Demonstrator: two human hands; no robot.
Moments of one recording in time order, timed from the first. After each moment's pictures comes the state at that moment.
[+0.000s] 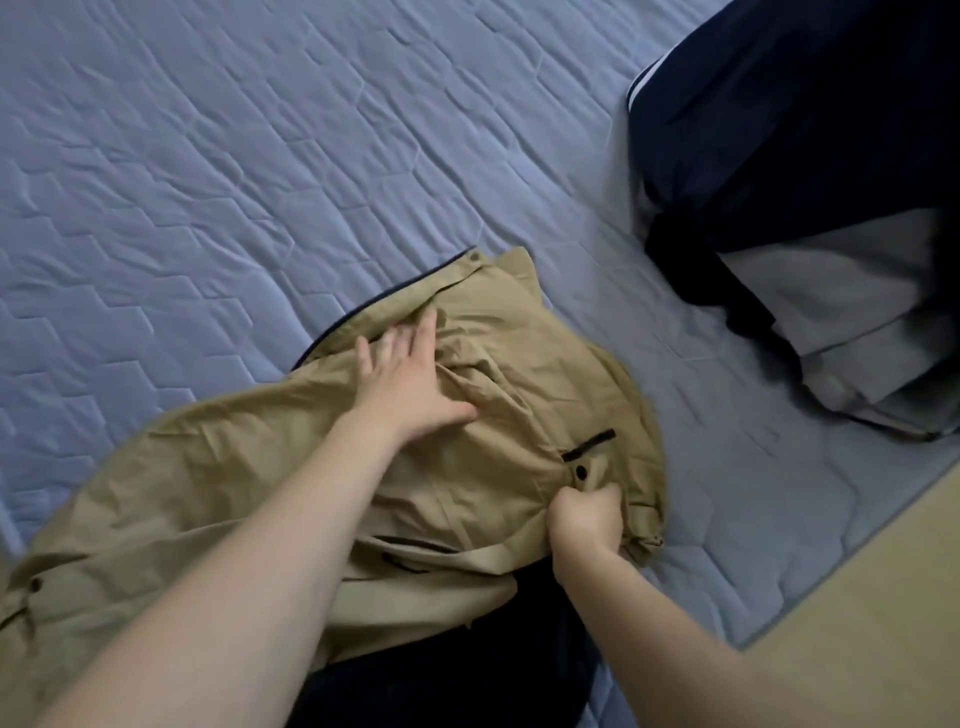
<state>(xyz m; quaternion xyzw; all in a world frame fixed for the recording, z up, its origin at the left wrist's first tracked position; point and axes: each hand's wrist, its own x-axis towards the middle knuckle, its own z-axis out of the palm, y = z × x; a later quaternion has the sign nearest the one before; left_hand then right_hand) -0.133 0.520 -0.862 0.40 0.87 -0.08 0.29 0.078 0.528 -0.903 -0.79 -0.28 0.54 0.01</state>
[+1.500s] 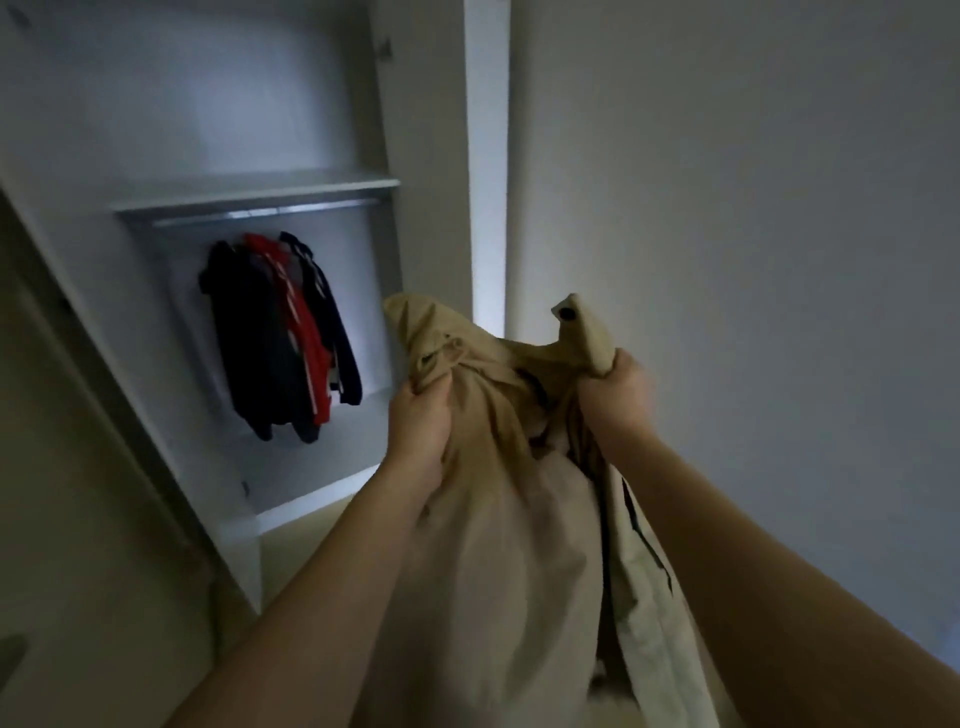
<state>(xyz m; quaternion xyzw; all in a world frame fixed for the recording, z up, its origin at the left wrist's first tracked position) -0.006 -0.490 -0.097 -0.35 0.58 0.64 -0.37 -0.150 -0.360 -0.089 0.21 -0.80 0.57 -0.01</state>
